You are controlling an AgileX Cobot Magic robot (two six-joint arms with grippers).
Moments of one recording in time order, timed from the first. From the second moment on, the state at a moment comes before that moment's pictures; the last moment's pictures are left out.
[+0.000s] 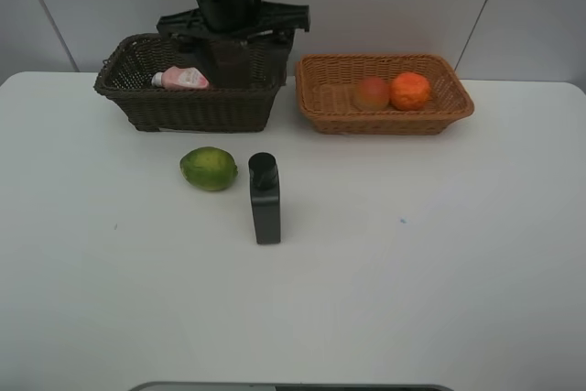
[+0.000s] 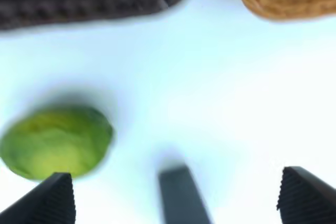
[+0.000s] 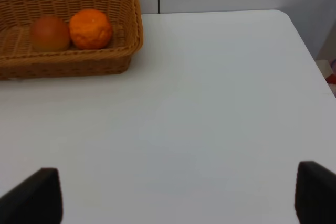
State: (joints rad) left arm -0.59 2.07 -1.84 -0.05 1.21 -0.52; right arm -0.08 0.00 -0.52 -0.08 1.06 0.04
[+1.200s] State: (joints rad) left arm -0.73 1.97 -1.55 -0.05 1.22 -0.70; right arm -0.08 0.00 -0.52 -0.08 1.06 0.04
